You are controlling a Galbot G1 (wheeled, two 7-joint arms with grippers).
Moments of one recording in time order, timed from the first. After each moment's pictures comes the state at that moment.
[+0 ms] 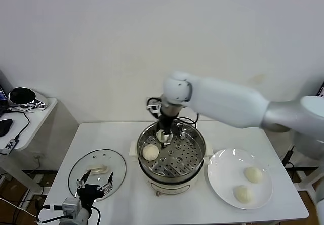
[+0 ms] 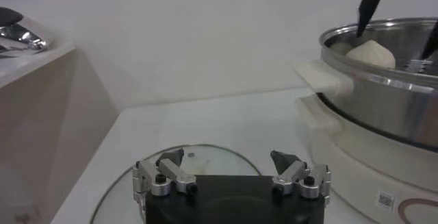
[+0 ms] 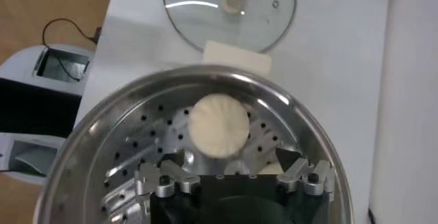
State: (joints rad) left arm 1.62 -1.50 -0.70 -2.16 0.02 0.42 0.19; right arm 0.51 1.09 -1.10 1.39 0.33 -0.64 -1.20
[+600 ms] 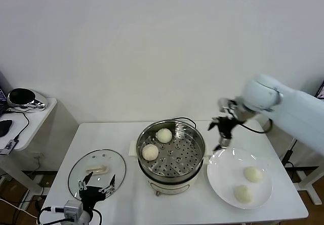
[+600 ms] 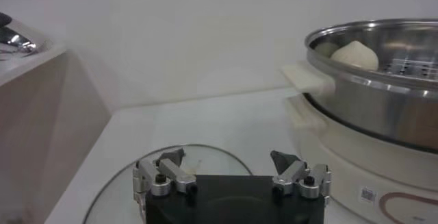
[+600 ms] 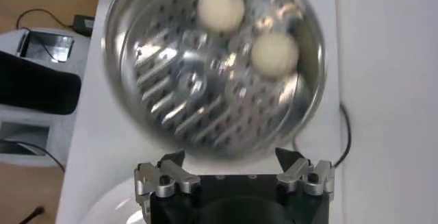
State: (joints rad) left arm 1.65 -1.50 -0.68 -2.20 0.04 0.43 0.19; right arm 0.13 0.50 -0.72 1.68 0.12 -0.49 -1.26
